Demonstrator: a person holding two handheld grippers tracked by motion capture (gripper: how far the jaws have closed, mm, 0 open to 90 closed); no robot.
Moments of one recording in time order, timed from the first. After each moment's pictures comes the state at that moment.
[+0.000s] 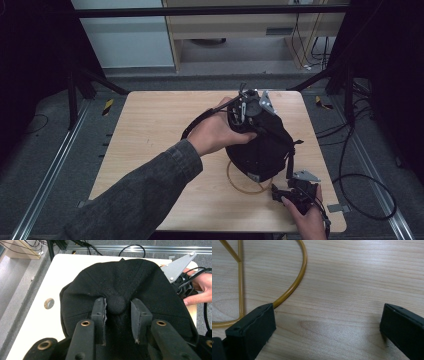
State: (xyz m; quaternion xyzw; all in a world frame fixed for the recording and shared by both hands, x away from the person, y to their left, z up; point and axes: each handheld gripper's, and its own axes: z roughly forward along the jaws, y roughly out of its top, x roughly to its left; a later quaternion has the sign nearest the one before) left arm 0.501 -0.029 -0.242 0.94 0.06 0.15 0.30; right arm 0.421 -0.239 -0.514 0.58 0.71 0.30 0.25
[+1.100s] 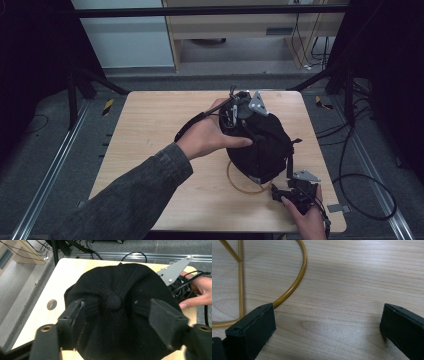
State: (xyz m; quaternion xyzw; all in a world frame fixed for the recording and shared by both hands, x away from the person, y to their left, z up) left arm 0.493 -0.013 -0.241 0.93 0.06 0.15 0.33; right arm 0.421 -0.239 -0.514 0.58 0.71 0.30 0.25
